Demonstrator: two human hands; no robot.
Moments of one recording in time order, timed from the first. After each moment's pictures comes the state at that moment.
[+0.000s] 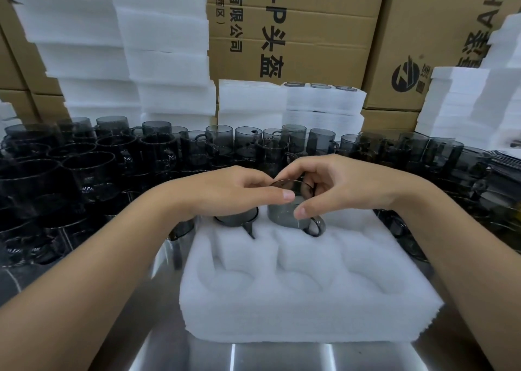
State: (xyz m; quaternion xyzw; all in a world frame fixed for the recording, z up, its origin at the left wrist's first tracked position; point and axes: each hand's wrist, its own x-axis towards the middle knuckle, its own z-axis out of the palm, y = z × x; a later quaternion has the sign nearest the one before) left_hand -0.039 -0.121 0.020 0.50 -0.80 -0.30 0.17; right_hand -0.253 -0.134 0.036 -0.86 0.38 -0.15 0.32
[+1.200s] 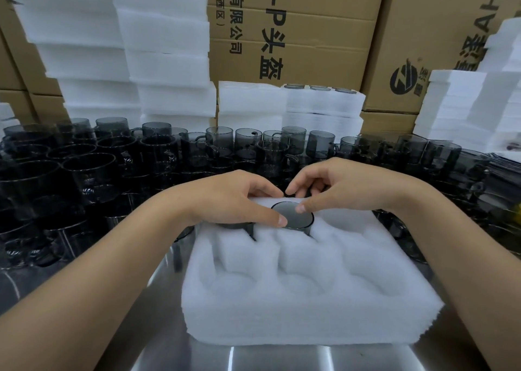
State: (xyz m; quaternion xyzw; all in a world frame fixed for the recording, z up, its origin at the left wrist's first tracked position) left_hand -0.039 -0.126 0.015 0.48 -0.80 -0.33 0.15; right_hand -0.257 -0.148 0.029 -0.84 0.45 -0.14 0.27
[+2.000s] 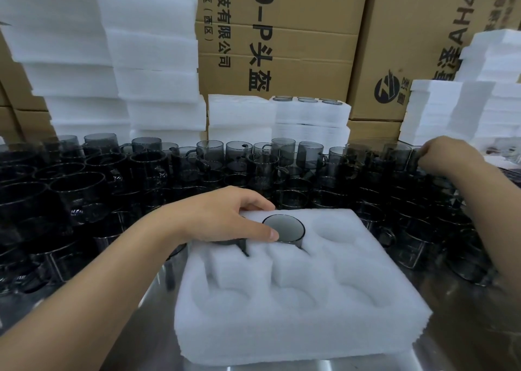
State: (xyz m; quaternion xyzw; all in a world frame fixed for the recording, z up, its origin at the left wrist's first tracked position) left_hand -0.037 -0.128 0.012 0.49 -0.79 -0.33 0.14; right_hand -0.413 -0.208 0.054 -0.52 0.84 -0.14 -0.06
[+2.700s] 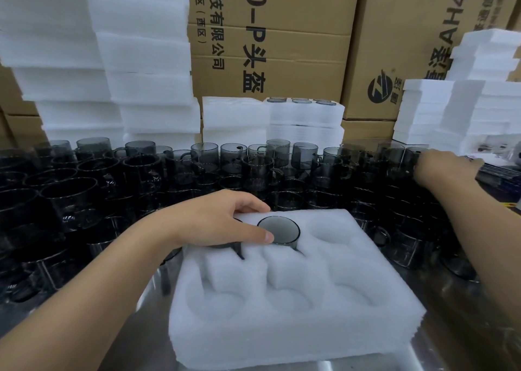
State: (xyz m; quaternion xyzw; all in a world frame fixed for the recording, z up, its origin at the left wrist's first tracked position) left_hand -0.037 -0.127 0.012 0.48 -0.80 -0.33 0.14; right_hand -0.407 -0.204 0.029 -0.42 0.90 -0.06 -0.13
